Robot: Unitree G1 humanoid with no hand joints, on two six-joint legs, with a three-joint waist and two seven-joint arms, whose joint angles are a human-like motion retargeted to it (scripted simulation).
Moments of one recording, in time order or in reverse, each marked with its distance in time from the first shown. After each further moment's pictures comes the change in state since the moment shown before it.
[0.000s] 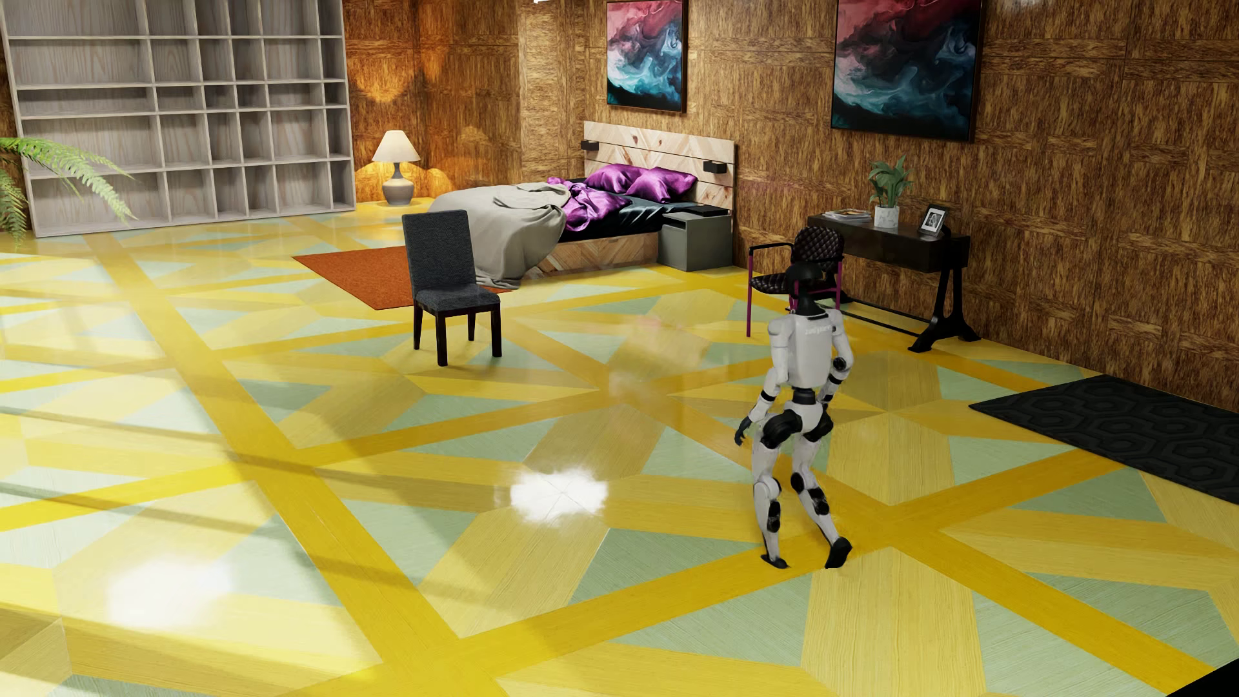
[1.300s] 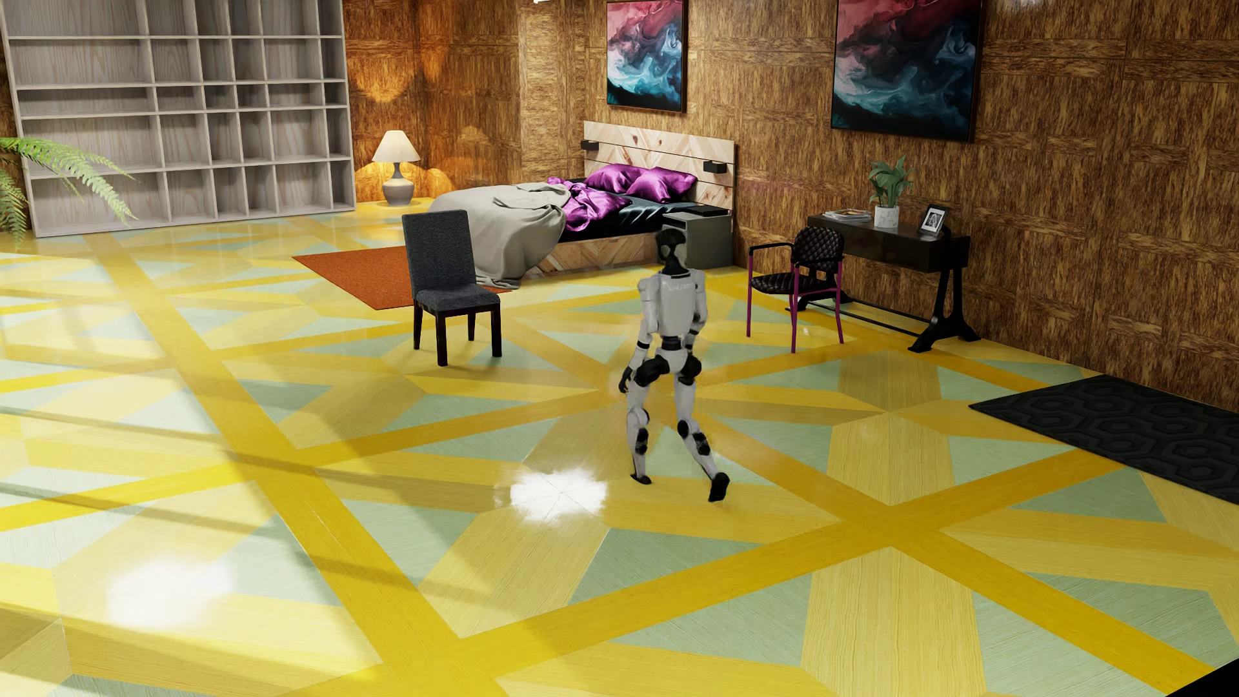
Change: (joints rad) body -0.127 0.385 0.019 0.084 0.186 0.064 -0.029 0.016 -0.034 0.038 -0.324 0.132 -0.142 0.119 0.083 0.014 0.114 -0.021 -0.032 -0.002 -0.019 0.027 0.184 -0.060 0.005 0.109 0.131 -0.016 -0.052
